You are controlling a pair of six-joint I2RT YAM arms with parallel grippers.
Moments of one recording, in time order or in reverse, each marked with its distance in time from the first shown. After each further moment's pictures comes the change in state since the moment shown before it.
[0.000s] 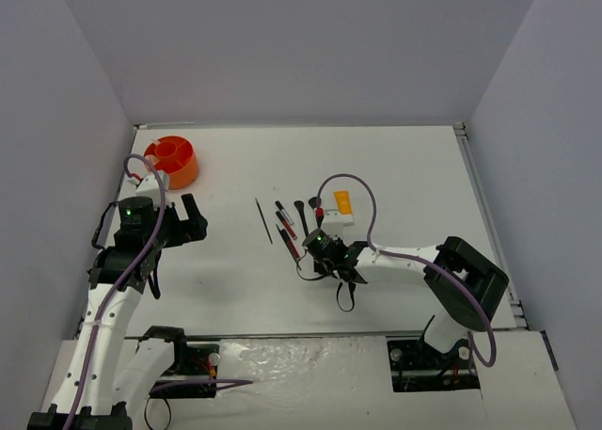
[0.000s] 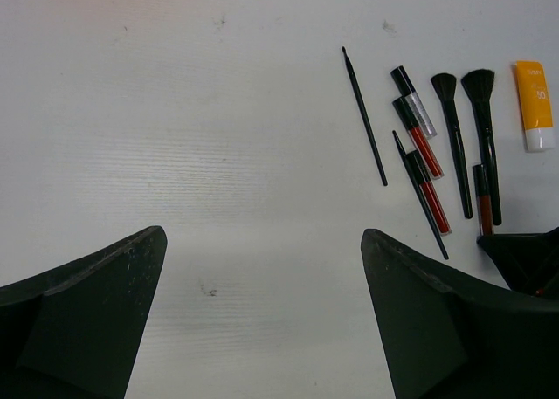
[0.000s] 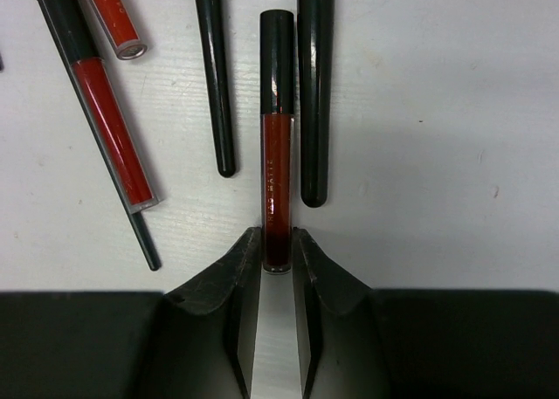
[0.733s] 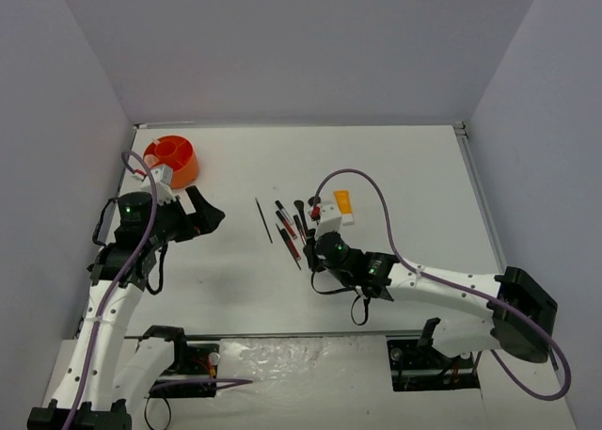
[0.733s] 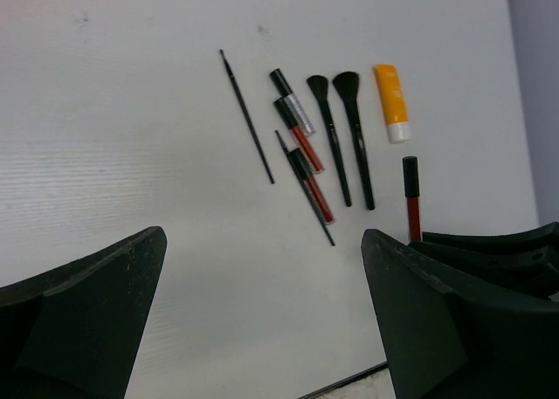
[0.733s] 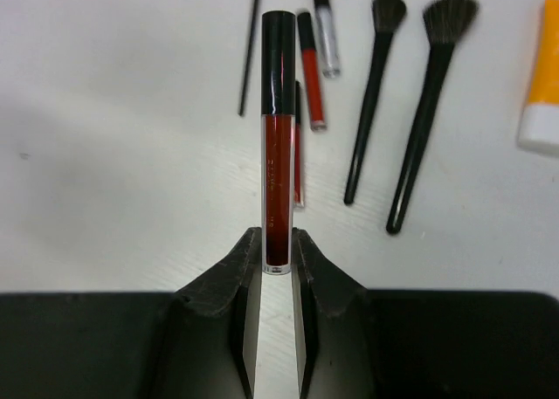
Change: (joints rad) left arm -0.012 0.018 -0.001 0.097 0.242 -0.178; right arm 0.115 -0.326 -0.047 0.113 0.014 -0.235
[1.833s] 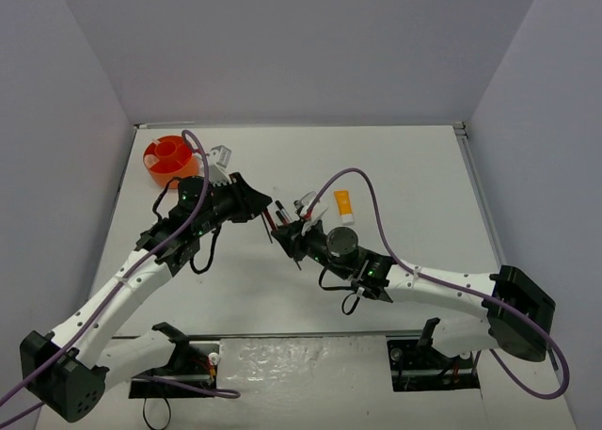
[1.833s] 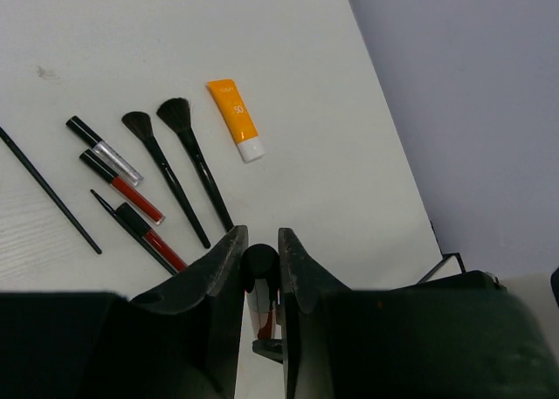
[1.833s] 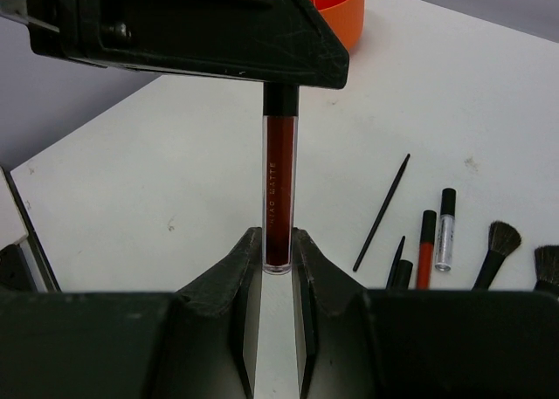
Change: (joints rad) left arm -0.439 0.219 0.046 0.391 -0.129 -0.208; right arm 0.008 0.015 -0.030 0.550 -0.267 -0.304
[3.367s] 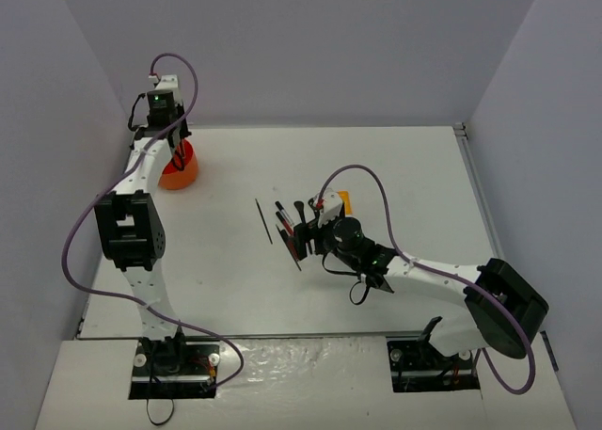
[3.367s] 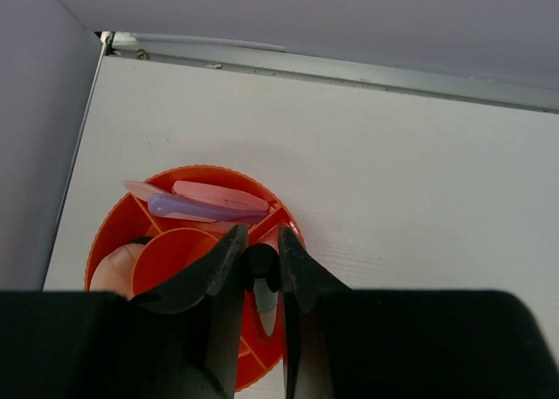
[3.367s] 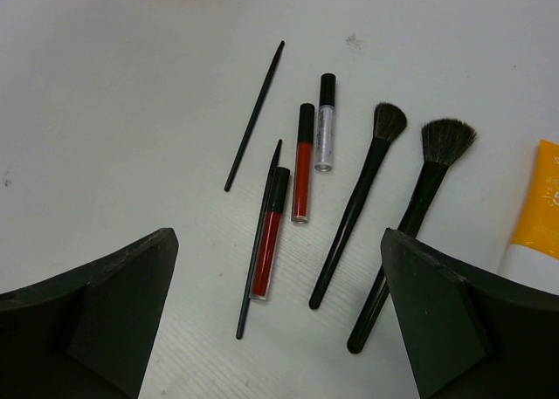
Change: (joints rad) left arm 0.550 0.993 0.888 -0.099 -0.296 0.606; right arm -0.204 0.070 -0.083 -0.087 -0.012 0.007
